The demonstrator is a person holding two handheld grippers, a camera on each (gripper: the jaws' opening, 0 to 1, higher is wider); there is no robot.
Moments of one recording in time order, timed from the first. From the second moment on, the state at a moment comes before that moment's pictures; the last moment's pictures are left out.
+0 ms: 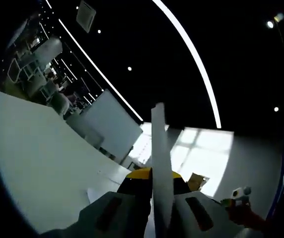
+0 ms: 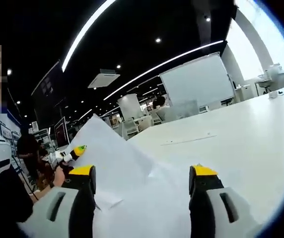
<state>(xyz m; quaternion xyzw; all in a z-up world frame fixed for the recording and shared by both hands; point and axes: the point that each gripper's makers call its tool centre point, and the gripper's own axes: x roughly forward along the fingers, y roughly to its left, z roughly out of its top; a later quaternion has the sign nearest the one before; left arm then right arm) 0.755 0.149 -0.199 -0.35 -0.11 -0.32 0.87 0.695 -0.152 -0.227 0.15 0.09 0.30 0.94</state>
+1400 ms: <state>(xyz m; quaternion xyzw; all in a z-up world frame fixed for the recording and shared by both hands) 0.755 0.151 -0.200 -0.35 -0.11 -0.32 0.87 0.709 -0.185 -0.239 0.13 0.09 0.23 0.96</state>
